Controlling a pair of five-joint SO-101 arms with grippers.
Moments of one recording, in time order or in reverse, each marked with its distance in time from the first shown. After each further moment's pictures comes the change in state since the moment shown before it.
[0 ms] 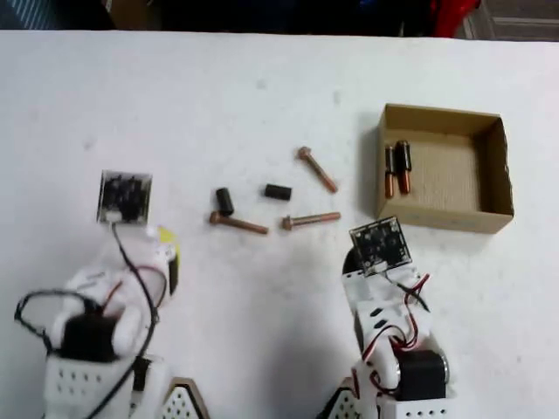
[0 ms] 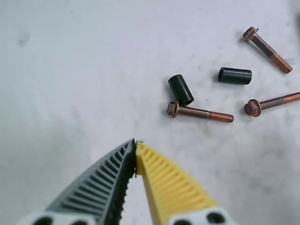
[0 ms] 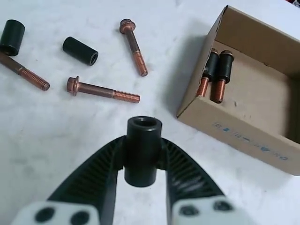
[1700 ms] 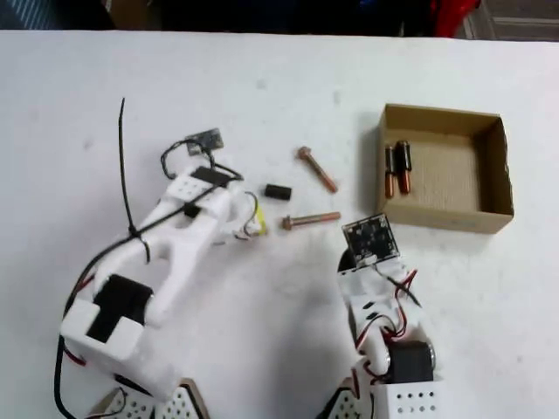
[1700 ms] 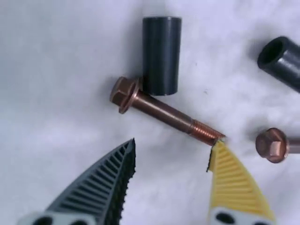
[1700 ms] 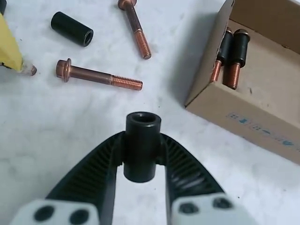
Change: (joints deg) left arm 14.0 82.5 -37.5 -7.1 36.7; right arm 0.0 0.0 10.9 -9.8 0.0
